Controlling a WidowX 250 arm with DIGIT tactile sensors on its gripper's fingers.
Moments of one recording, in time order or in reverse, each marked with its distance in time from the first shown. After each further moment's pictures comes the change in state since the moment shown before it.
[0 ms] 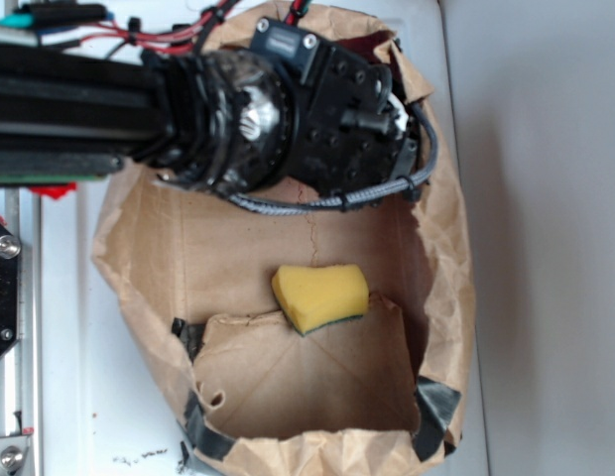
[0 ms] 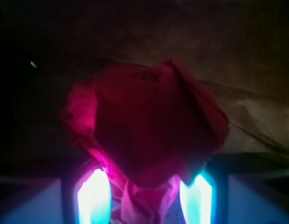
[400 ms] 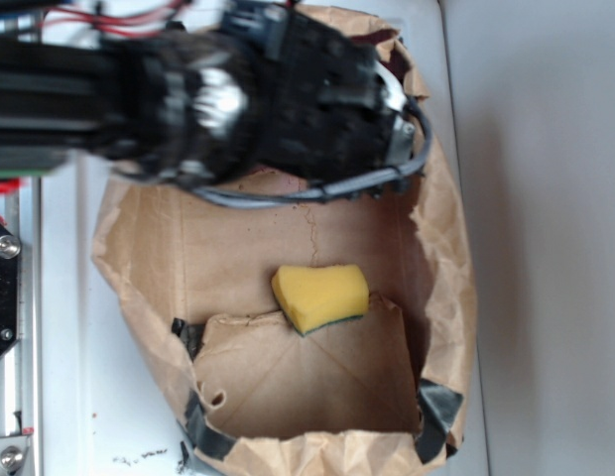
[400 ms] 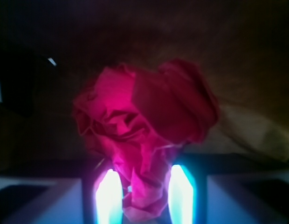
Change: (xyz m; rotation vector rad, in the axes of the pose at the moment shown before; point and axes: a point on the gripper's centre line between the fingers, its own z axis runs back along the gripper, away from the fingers) arm 0.004 0.004 0.032 -0.082 0.056 -0.085
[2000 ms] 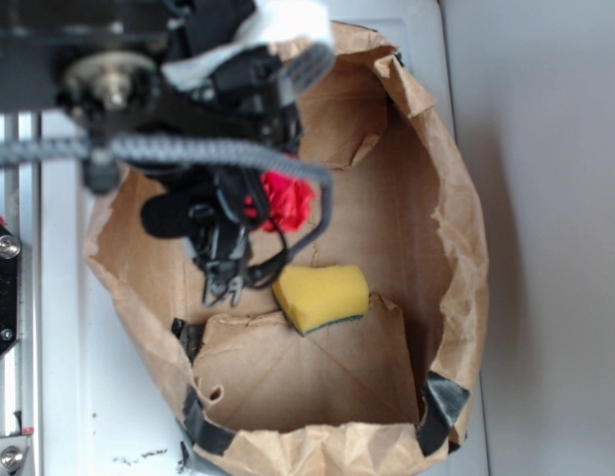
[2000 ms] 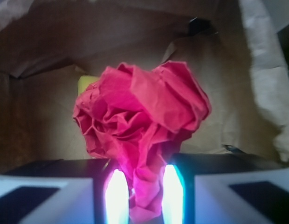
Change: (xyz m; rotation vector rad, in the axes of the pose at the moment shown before) arm -0.034 0.018 0.137 -0.374 0.224 -1.135
